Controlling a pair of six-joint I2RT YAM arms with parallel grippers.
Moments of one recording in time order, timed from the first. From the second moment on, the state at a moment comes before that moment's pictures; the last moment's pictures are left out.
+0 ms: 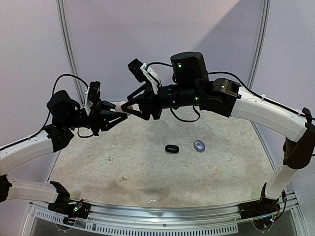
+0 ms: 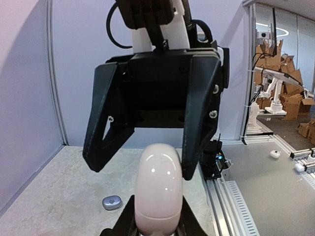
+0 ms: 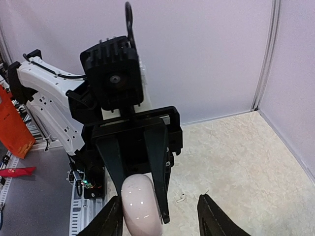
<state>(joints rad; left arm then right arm) -0.56 1.08 0.73 0.54 0.96 -0.15 1.10 1.75 1.83 -0.33 -0.30 0.01</state>
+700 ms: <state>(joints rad) -0.56 1.06 0.75 0.38 0.97 0.07 1.07 1.77 1.87 -0.41 -0.14 0.12</state>
